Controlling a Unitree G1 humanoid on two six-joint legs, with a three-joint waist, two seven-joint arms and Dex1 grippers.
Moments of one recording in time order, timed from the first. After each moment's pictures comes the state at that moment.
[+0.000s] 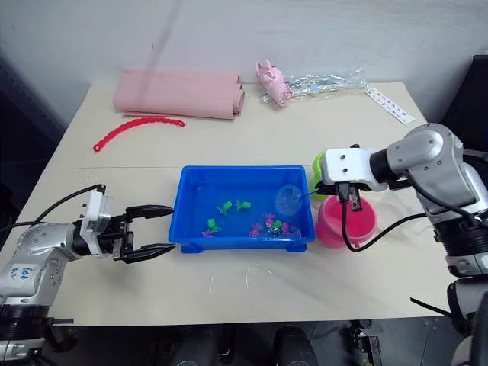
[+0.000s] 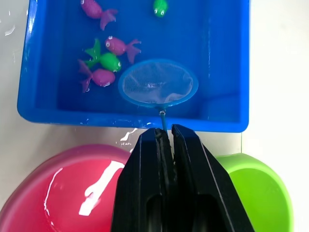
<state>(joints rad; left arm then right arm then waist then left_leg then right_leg) -0.19 0.72 0.18 -0.03 -0.52 0.21 -1.24 -0.85 -0.97 0.30 0.10 -0.02 0.13 1.42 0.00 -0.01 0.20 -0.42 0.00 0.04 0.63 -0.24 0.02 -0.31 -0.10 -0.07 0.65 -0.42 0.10</state>
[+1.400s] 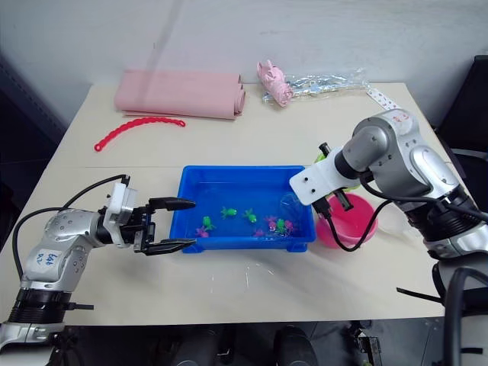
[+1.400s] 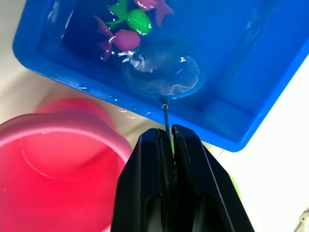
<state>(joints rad) -0.30 0.66 0.08 -0.02 -0.51 0.20 -1.24 -1.03 -0.92 0.51 0.04 -0.32 0.02 1.55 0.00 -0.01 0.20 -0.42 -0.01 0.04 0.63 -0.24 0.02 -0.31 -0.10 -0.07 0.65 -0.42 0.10</state>
